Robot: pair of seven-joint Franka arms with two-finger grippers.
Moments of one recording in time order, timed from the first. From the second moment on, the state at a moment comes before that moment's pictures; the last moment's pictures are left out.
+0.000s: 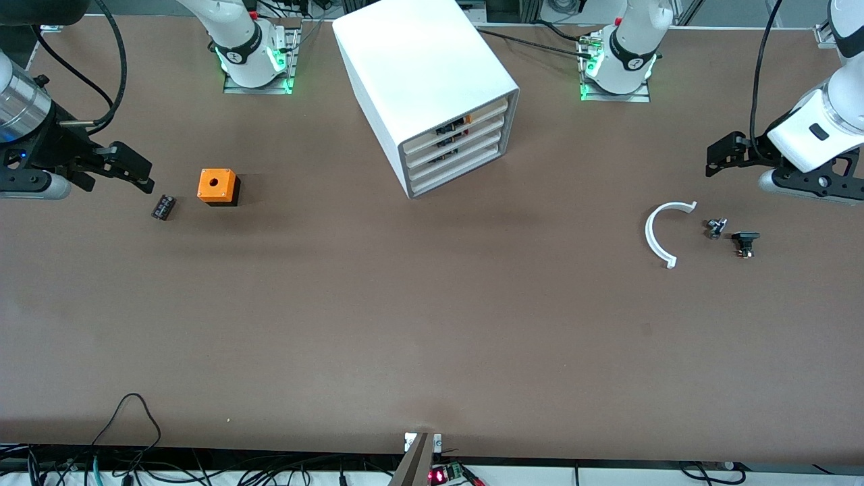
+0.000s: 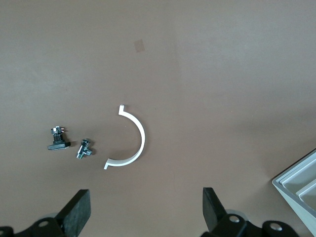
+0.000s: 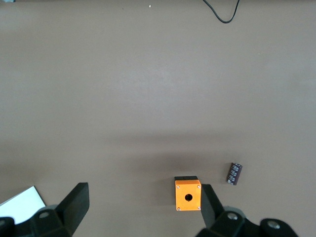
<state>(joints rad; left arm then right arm) -0.01 -0.01 -0.02 -1.70 -0.01 1.62 0.12 0.05 0.06 0.06 -1.54 -0.01 1.67 0.14</state>
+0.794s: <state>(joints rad) -0.01 -0.01 -0.02 -1.70 -0.01 1.60 0.12 0.05 0.07 0.06 -1.54 -0.04 1.67 0.15</state>
